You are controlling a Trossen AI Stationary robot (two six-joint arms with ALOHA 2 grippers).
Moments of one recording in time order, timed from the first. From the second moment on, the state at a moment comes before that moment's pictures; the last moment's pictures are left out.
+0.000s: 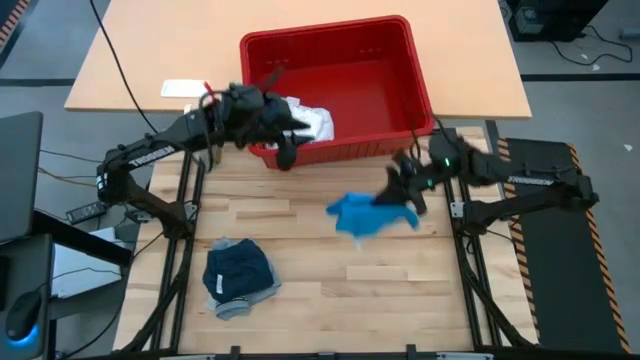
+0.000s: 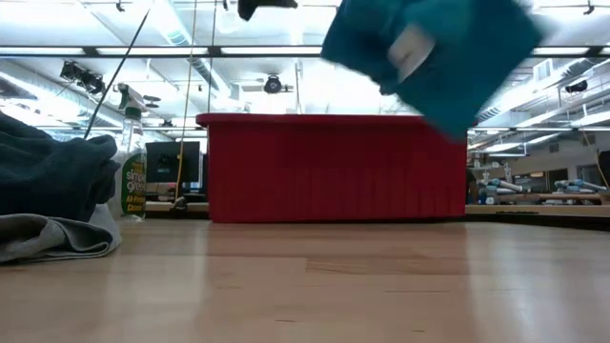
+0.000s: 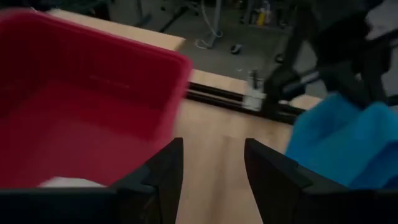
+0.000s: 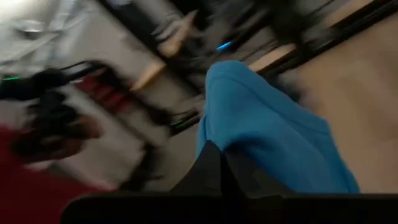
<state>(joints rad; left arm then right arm) 0.32 1.41 1.63 -0.59 0.04 -0.06 -0.16 1.00 0.95 -0.18 -0.54 0.65</state>
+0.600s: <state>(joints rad) 0.03 1.53 1.51 -0.84 -0.08 -0.57 -0.10 1.09 0.36 0.06 -0.27 1.05</state>
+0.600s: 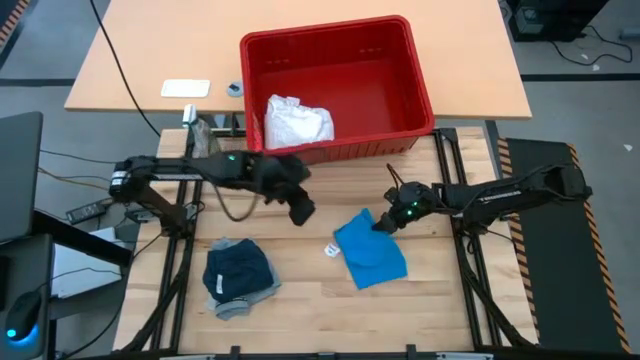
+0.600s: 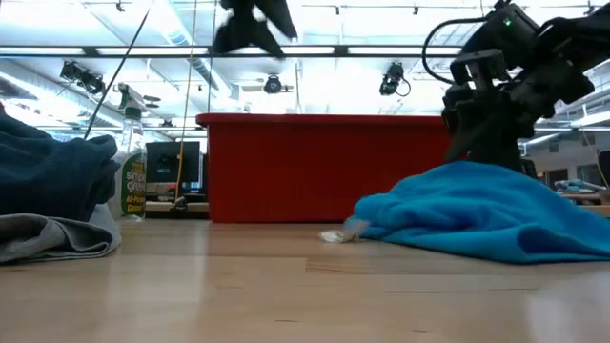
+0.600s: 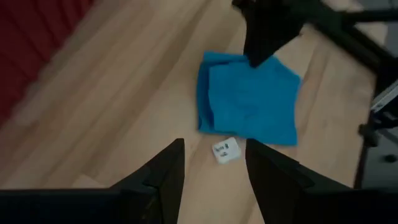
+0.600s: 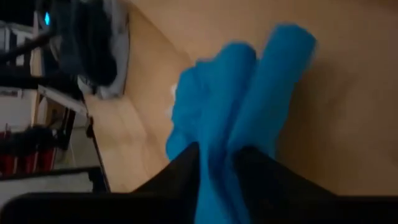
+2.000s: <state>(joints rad) 0.10 1.72 1.14 -0.33 0.19 -0.61 -0.21 1.60 0.52 0.22 -0.32 0.55</state>
